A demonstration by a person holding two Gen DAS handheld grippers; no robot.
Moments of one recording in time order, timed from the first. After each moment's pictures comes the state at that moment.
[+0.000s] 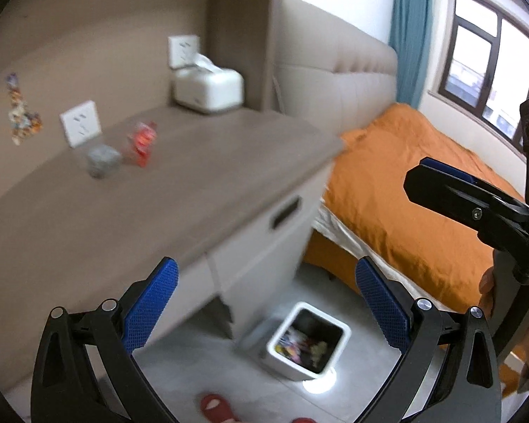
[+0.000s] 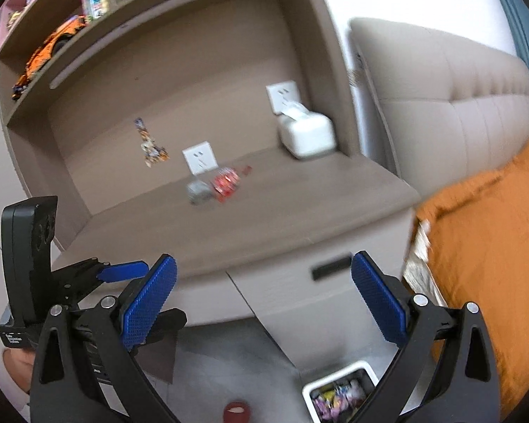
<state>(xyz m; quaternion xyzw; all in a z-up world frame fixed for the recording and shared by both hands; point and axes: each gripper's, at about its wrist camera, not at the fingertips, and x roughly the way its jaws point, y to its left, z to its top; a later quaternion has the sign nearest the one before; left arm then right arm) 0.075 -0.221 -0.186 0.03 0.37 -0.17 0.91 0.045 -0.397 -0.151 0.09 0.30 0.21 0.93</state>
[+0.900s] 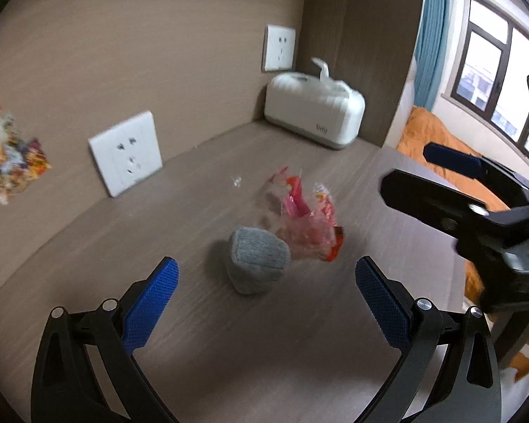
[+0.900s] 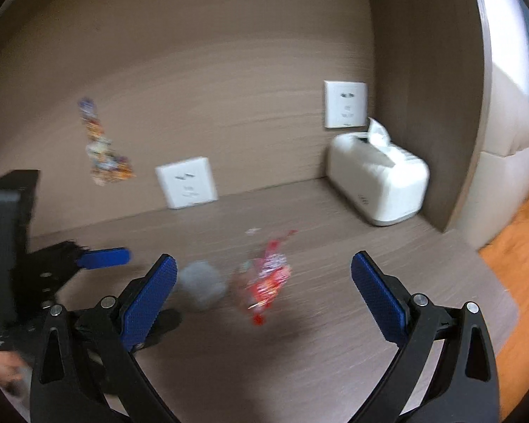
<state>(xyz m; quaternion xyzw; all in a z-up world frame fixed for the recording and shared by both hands) 0.317 -0.037 -0.203 0.04 0.40 -0.22 0.89 0.273 -0.207 -0.184 -0.01 0.33 0.11 0.94</state>
